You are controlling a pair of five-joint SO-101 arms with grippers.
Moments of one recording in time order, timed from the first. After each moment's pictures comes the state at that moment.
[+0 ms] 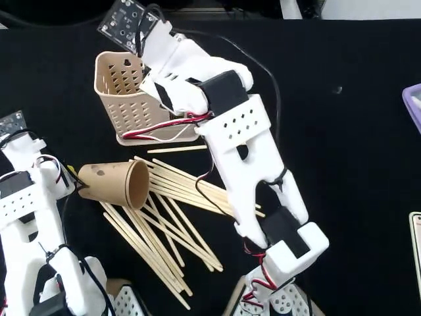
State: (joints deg) left arm -33.4 -36.7 52.8 54.5 -2.6; right arm -31.5 8.6 -36.6 76.2 30.1
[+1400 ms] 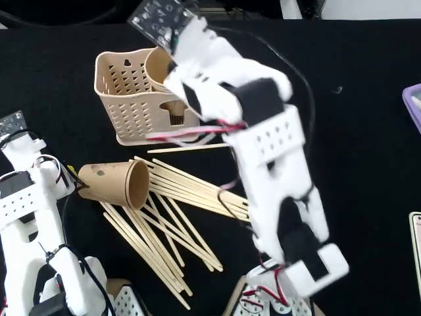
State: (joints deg) left arm -33.4 -36.7 52.8 54.5 -2.6; right arm -28.1 -3.3 -32.9 83.4 29.7
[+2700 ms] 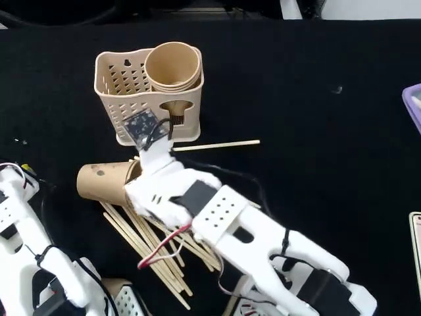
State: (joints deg) left arm -48.0 -36.7 55.2 40.0 4.2; right arm -51.1 -23.4 42.3 40.3 -16.1
